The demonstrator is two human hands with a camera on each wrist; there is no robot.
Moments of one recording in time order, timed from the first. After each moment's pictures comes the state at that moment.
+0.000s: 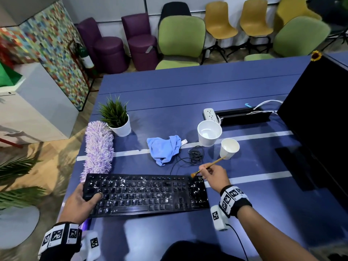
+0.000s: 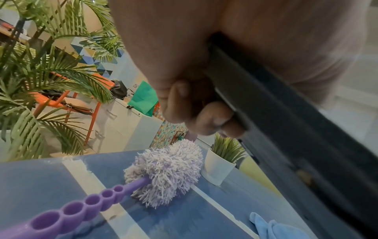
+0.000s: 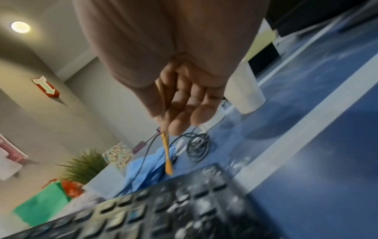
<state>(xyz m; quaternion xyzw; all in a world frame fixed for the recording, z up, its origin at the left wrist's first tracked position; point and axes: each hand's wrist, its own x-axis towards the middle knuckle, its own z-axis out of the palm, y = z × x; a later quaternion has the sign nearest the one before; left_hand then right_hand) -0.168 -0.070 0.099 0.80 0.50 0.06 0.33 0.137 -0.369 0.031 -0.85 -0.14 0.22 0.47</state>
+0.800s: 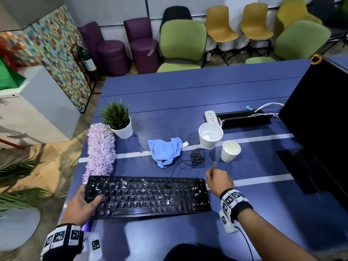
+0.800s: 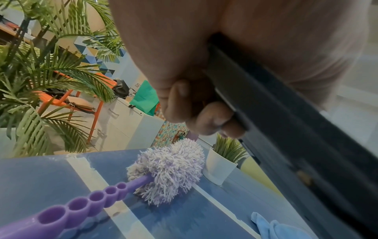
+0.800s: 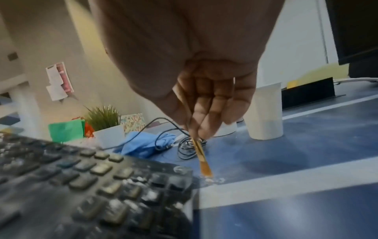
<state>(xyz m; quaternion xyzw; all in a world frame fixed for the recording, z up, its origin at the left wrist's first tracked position) -0.170 -0.074 0.105 0.78 0.49 0.08 0.37 0.135 -0.374 0.038 -0.94 -0.17 0.18 0.22</state>
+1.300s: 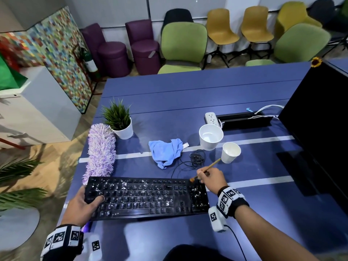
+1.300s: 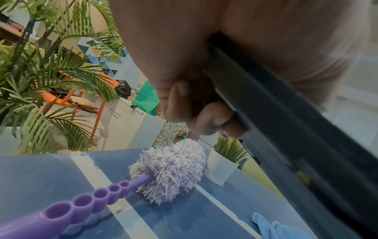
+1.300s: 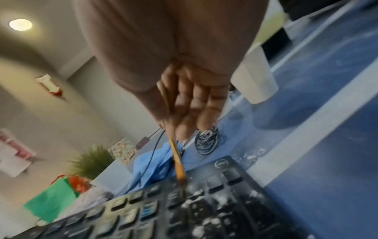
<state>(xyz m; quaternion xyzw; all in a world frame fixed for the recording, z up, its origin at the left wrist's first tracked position) -0.172 -0.076 0.106 0.77 0.50 0.08 0.38 0.138 -0.356 0.033 -0.89 -0.16 0.24 0.36</state>
